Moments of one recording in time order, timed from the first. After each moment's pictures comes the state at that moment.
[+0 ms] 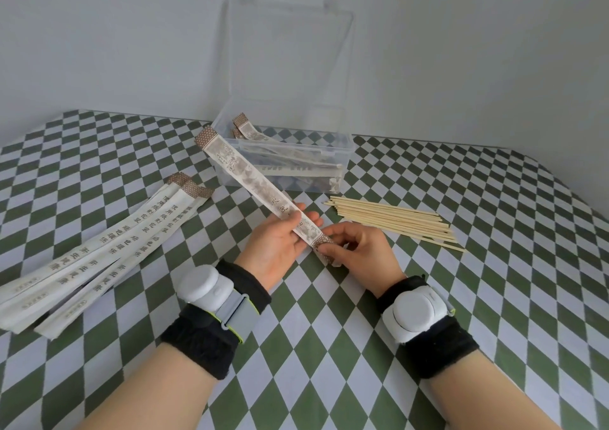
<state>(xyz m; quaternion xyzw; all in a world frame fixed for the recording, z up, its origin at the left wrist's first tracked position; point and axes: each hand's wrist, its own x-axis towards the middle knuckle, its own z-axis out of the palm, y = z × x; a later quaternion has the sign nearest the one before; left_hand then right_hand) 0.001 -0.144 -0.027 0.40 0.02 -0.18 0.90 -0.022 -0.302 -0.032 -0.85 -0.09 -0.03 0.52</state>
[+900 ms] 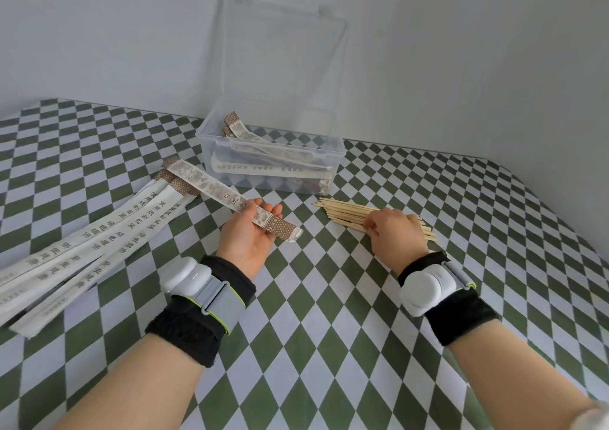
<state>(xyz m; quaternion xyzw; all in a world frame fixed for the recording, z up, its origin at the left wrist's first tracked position) 0.019 -0.133 -0.028 0.29 0.16 -0.08 0.94 -0.001 -0.354 -0.008 -1.00 0.02 -0.05 0.02</state>
